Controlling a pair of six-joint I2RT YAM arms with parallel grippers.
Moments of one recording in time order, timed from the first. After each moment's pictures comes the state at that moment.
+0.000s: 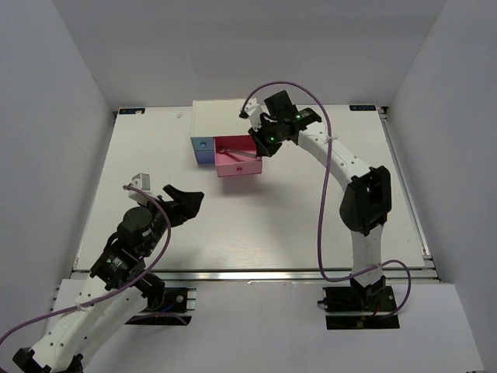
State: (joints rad) left arm -0.59 0.42 0.58 -0.35 -0.25 -0.80; right arm 0.58 2.02 1.96 -0.84 -0.32 -0.36
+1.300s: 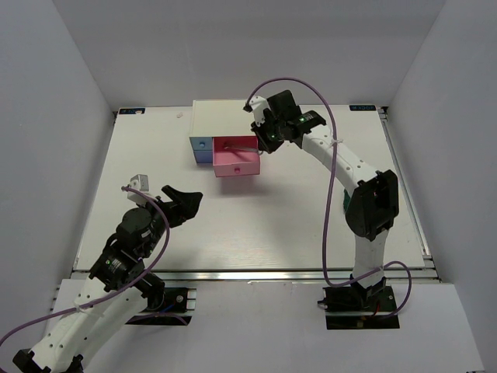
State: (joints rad) left arm -0.59 0.41 0.58 -0.37 -0.27 -0.81; right arm 0.59 1.95 1.88 -0.73 -0.22 -0.24
